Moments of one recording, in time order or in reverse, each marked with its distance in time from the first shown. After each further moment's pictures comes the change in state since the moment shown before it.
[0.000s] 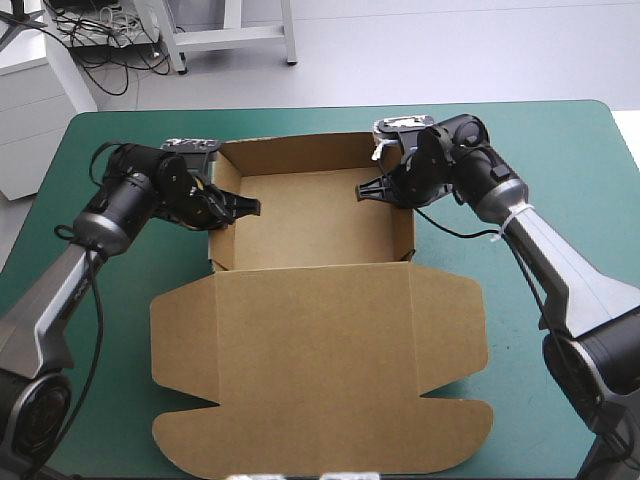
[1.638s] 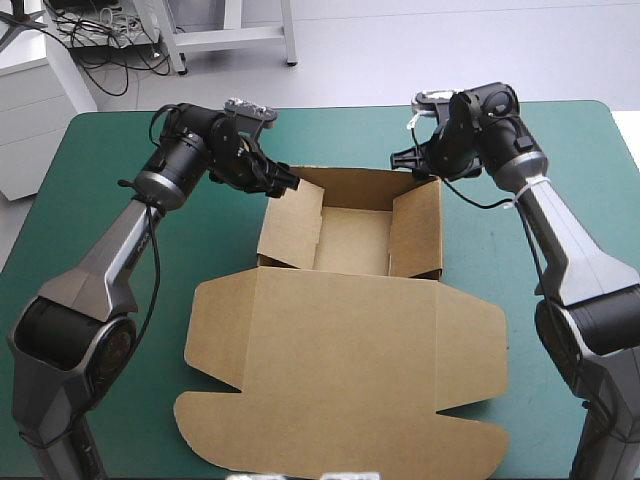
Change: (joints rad) left arm -0.081 0.276 -0.420 0.004 0.077 0.230; right arm -0.137 0.113 -0.218 -0.049 0.115 -0.018
